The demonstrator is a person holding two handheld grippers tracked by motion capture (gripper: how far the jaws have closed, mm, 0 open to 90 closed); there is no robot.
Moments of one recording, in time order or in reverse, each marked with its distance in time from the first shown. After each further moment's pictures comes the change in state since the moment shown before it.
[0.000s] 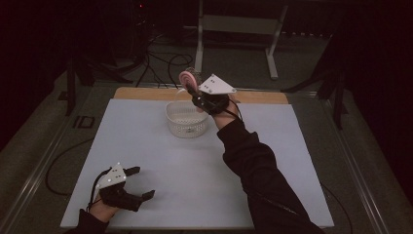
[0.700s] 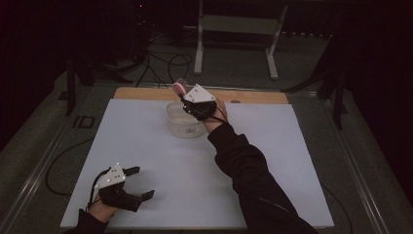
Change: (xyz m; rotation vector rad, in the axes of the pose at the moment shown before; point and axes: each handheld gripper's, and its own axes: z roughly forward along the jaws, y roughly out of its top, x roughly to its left) left arm 0.001 0.000 -0.001 -0.006 -0.007 -0.002; right arm 0.023 -0.033 0.038 0.102 -0.023 -0.101
